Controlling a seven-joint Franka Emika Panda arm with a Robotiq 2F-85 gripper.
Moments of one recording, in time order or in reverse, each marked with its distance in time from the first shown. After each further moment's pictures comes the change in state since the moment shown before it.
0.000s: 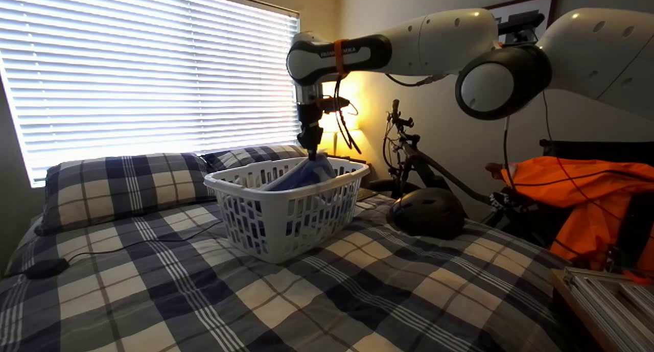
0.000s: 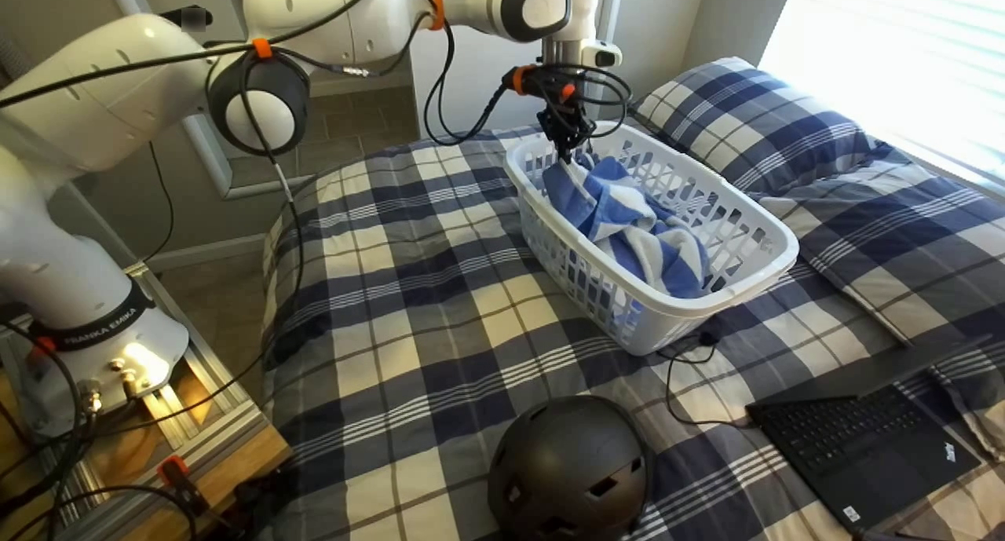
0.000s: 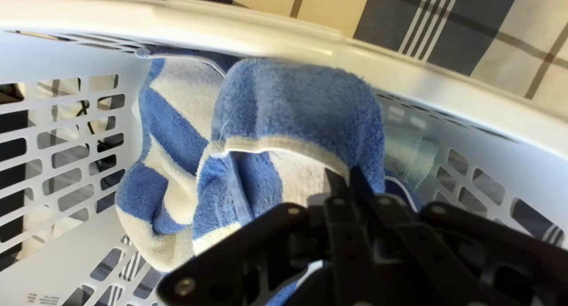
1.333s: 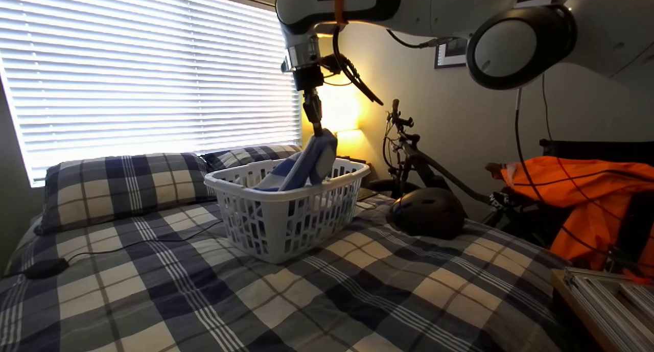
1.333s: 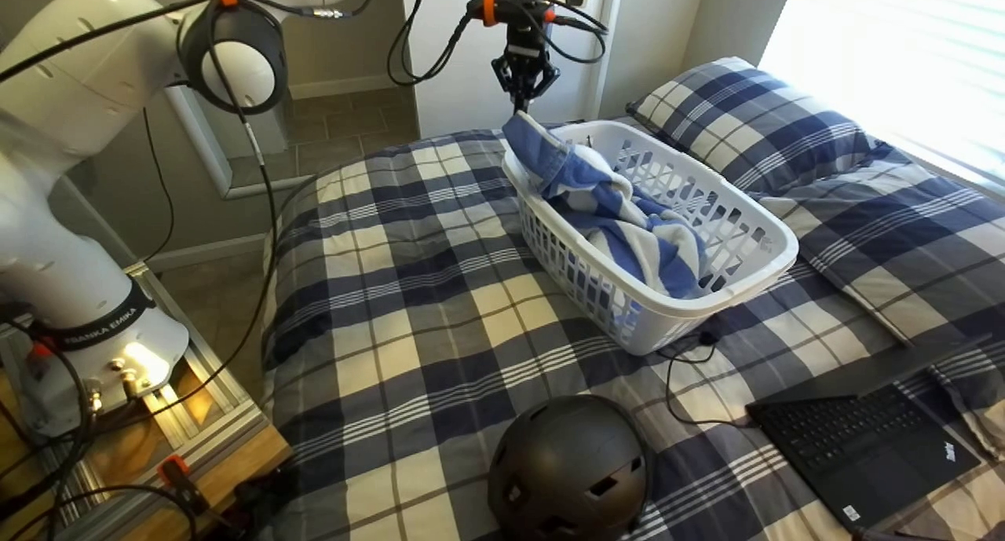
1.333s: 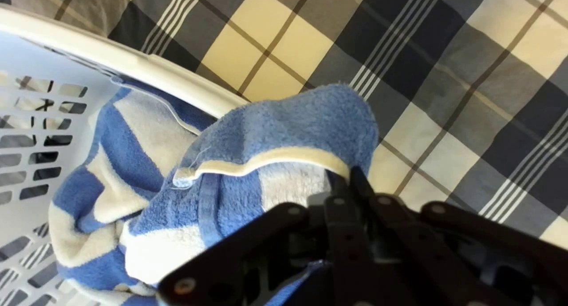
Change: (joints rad) arm 0.083 -0.142 0.010 0.000 -0.027 -0.322 -0.241
